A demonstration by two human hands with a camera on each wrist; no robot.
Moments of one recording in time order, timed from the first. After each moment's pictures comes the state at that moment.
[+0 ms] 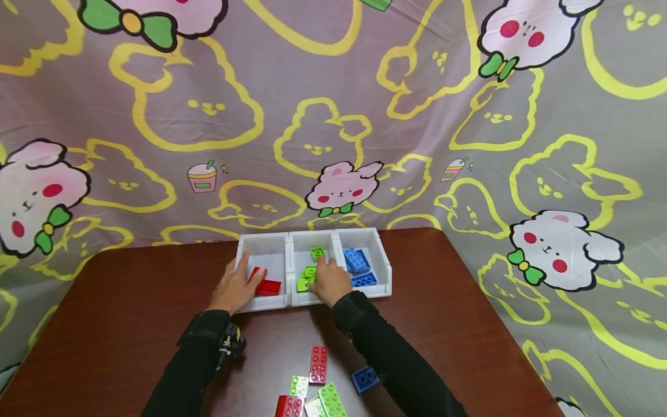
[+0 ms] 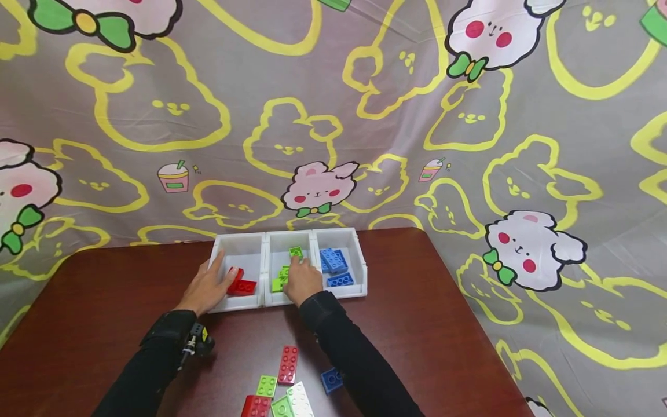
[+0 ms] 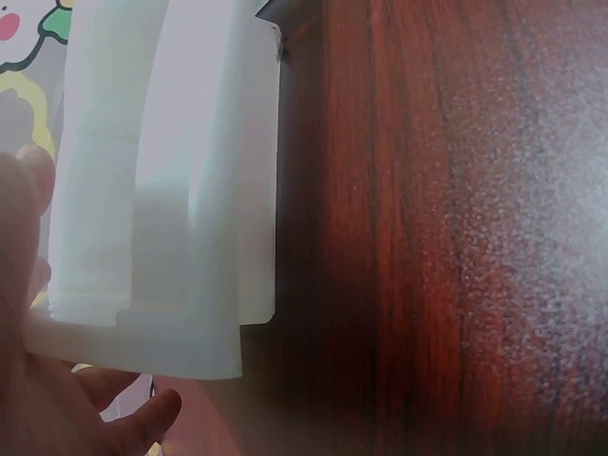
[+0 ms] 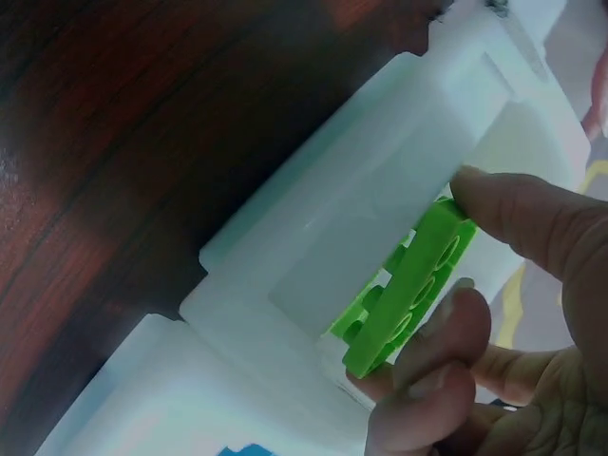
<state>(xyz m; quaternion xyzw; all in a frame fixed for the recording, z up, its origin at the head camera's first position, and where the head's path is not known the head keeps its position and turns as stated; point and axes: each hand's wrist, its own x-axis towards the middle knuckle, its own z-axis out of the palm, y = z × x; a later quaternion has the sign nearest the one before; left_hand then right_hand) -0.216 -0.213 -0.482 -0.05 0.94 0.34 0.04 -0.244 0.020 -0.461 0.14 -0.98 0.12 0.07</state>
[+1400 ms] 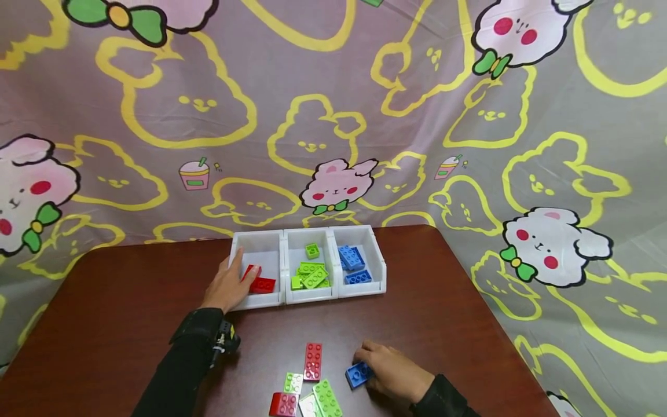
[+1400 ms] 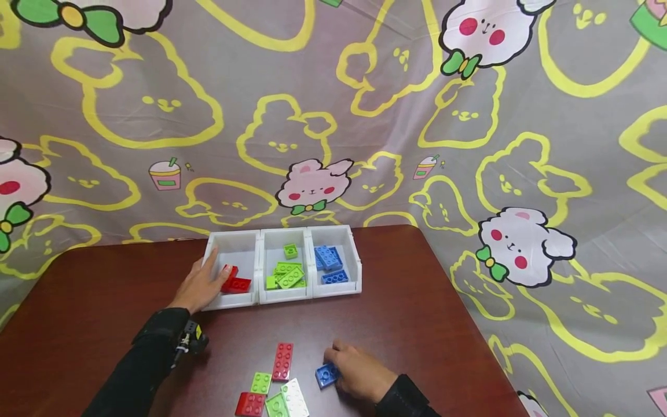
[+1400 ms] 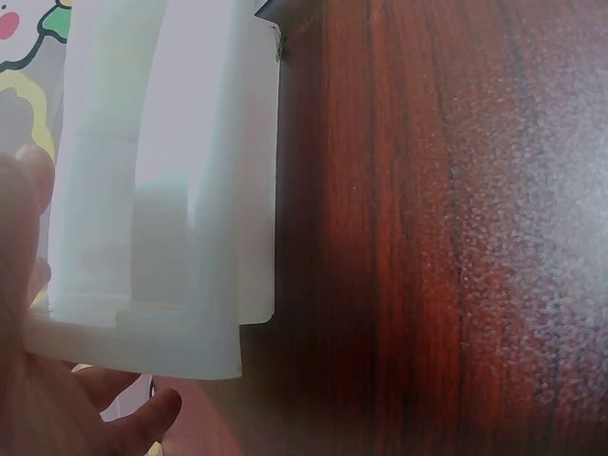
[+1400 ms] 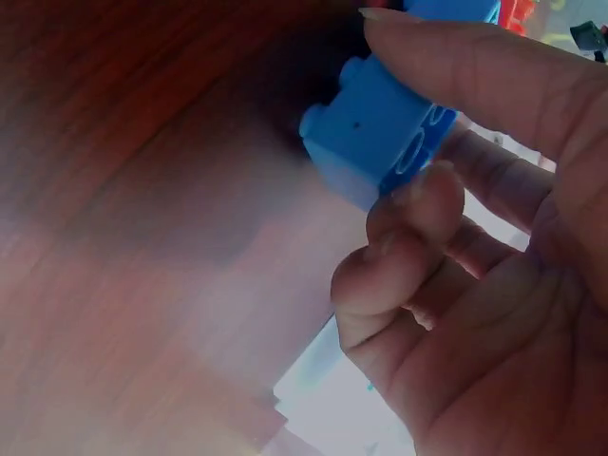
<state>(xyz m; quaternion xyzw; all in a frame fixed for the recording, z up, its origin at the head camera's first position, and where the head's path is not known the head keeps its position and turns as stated) -0.221 -0.216 -0.485 -0.04 0.94 0.34 0.04 -0.124 0.165 -0.472 0.36 -0.91 0.14 -0.18</state>
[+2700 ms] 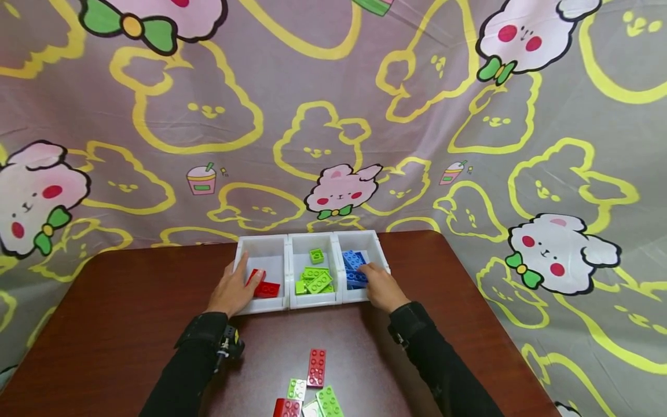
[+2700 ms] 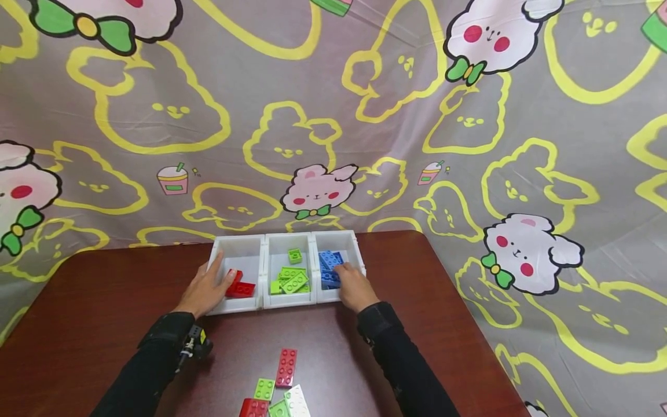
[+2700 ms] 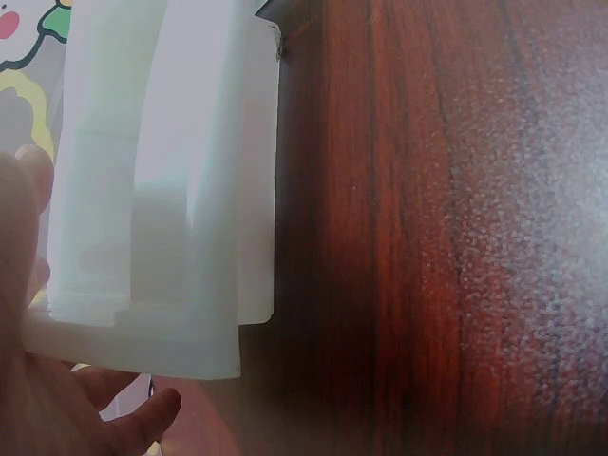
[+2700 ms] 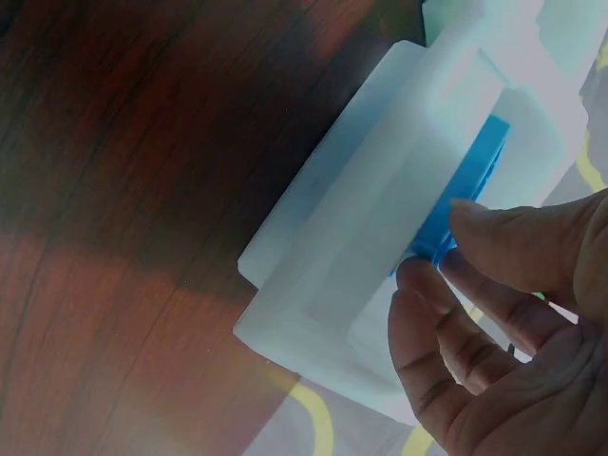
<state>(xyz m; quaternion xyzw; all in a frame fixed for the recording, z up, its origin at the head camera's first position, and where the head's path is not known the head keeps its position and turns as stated) -0.217 -0.214 -0.484 -0.05 0.94 0.35 0.04 -0.252 0.140 -0.464 0.23 -0.95 0.19 0.04</state>
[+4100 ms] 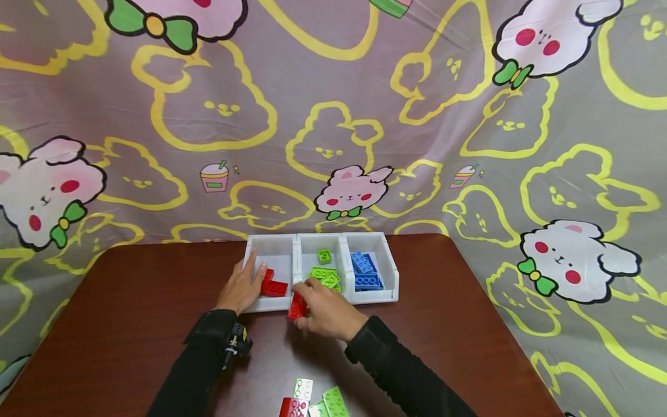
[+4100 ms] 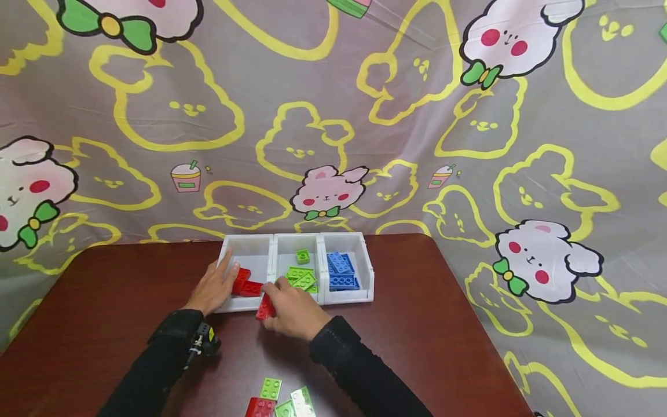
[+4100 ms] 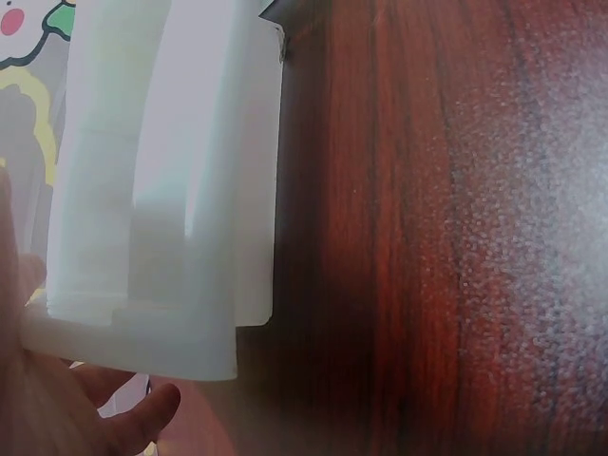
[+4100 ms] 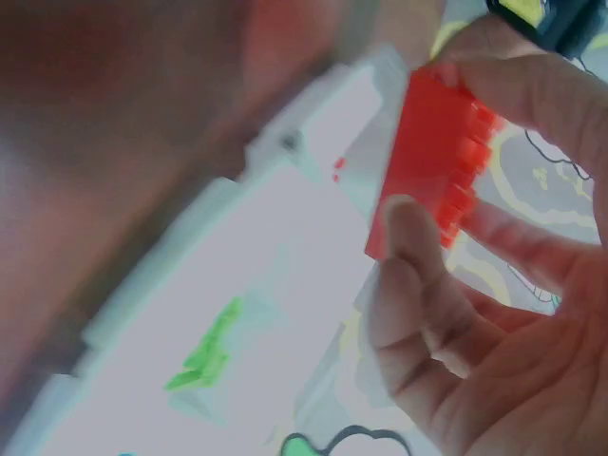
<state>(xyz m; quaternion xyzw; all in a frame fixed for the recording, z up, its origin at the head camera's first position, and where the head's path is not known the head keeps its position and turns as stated) -0.214 -0.217 -0.484 -0.04 0.94 0.35 0.02 -0.189 0.020 -0.418 0.37 -0.91 0.16 -0.06</state>
